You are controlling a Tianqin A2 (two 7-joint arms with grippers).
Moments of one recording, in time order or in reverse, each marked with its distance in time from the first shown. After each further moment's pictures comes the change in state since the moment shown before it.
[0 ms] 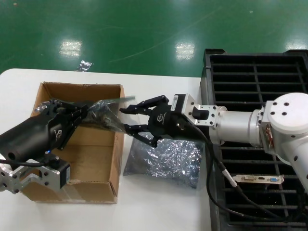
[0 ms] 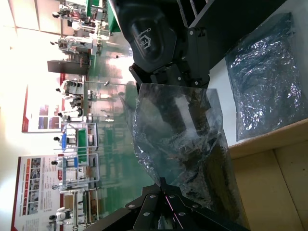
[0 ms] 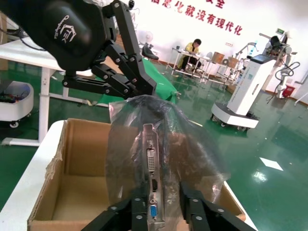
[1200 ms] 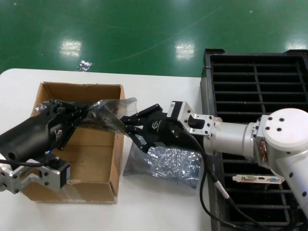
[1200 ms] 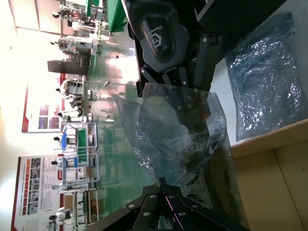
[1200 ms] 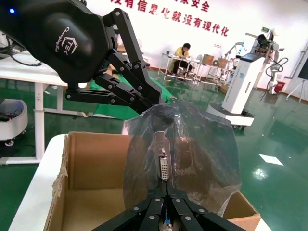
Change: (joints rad) left arm 0.000 0.000 0.000 0.000 0.000 0.000 0.000; right arm -0.083 -0.005 0.008 0.084 0.008 0.047 0.073
